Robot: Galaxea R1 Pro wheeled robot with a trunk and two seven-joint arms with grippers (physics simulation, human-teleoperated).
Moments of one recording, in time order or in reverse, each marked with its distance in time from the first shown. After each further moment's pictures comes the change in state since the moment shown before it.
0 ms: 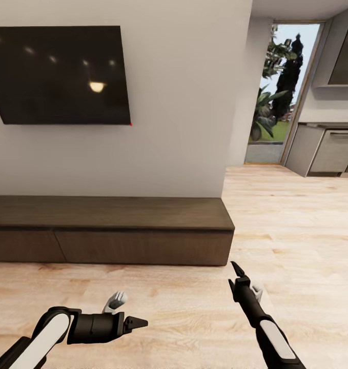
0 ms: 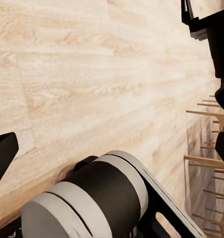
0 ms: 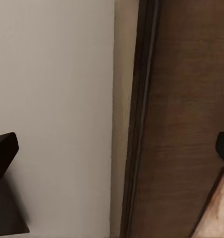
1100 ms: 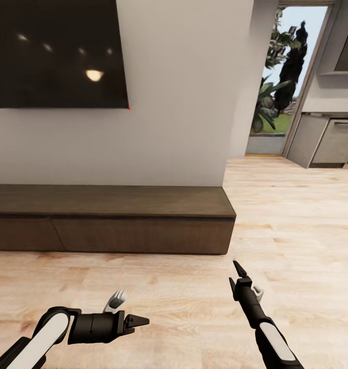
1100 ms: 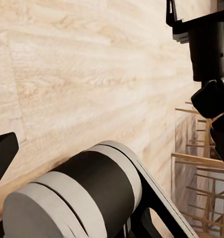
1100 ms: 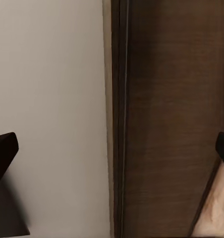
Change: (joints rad) left arm -0.001 0.005 -0.006 -0.001 0.078 0.000 -0.001; right arm 0.000 0.000 0.002 0.027 -0.024 -0.014 0.088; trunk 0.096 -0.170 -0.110
